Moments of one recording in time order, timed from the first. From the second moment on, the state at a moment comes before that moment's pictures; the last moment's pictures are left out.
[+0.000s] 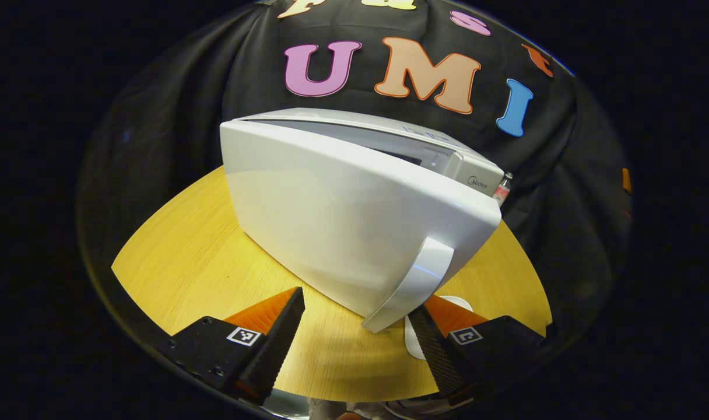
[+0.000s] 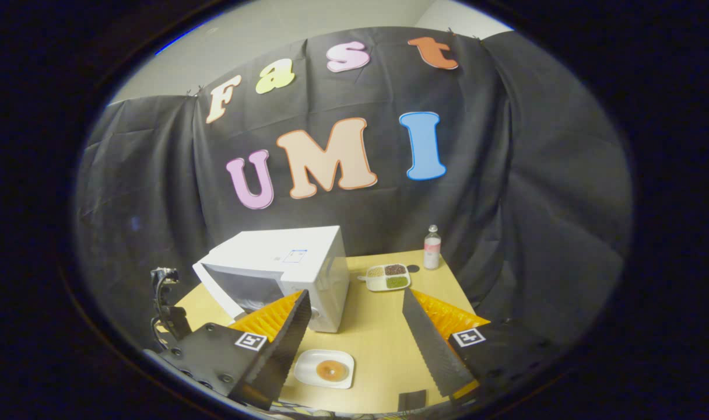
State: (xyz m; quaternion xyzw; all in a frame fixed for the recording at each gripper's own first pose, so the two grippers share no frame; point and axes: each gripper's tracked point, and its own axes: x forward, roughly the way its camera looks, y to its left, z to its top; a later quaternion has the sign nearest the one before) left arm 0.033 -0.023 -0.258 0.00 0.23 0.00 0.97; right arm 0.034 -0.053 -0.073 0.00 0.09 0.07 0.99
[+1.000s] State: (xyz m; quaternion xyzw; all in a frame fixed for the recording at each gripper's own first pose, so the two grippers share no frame) left arm -0.099 0.130 -0.229 -0.06 0.21 0.21 0.95; right arm 0.051 -0.004 -0.307 -0.07 0.36 0.18 0.91
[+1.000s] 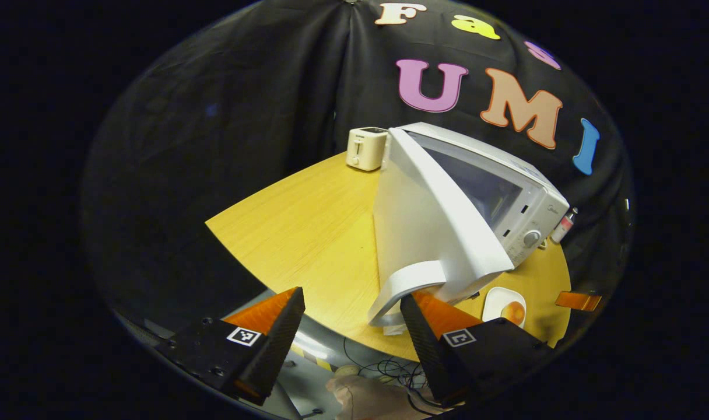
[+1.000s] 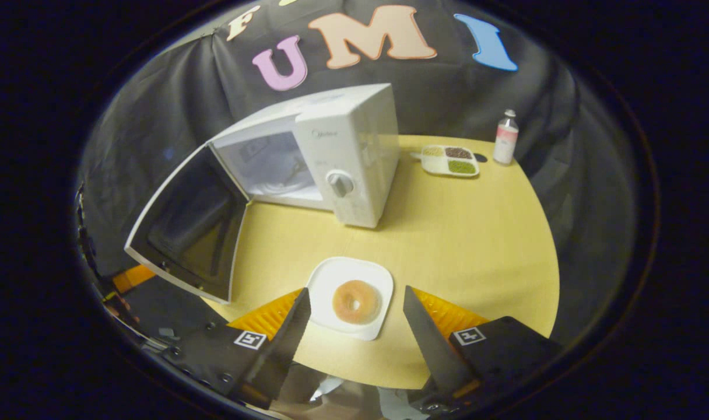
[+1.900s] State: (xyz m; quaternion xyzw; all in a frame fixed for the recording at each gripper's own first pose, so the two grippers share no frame) left arm -0.168 0.234 -0.133 -0.10 0.04 0.40 0.91; right arm 0.077 0.014 -0.408 -0.17 0.46 0.22 0.85
